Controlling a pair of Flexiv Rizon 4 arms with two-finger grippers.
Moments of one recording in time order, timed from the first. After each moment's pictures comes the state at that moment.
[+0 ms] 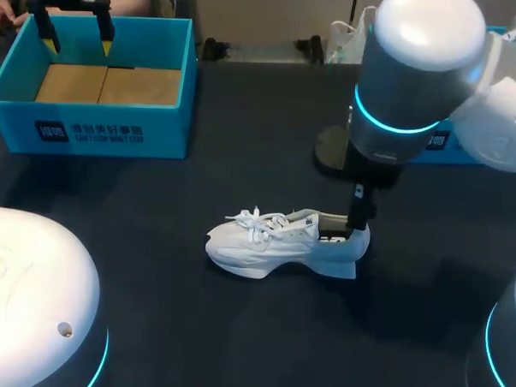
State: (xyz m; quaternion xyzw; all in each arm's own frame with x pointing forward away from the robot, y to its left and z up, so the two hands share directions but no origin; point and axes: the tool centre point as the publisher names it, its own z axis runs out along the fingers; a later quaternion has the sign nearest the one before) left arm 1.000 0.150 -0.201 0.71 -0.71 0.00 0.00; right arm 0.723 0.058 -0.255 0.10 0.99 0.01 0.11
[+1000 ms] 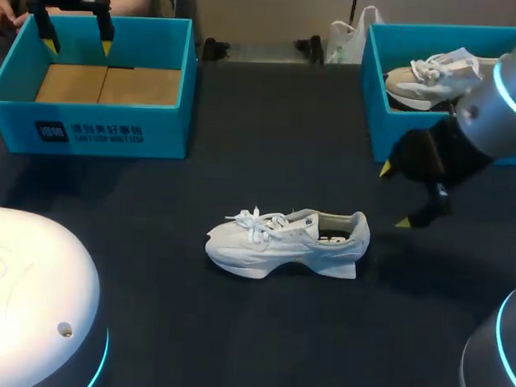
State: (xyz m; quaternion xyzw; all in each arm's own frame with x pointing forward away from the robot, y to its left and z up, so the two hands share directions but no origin) left arm 1.000 0.150 -0.201 0.71 -0.71 0.00 0.00; right arm 0.743 -0.003 -0.277 -0.10 0.97 0.20 0.09
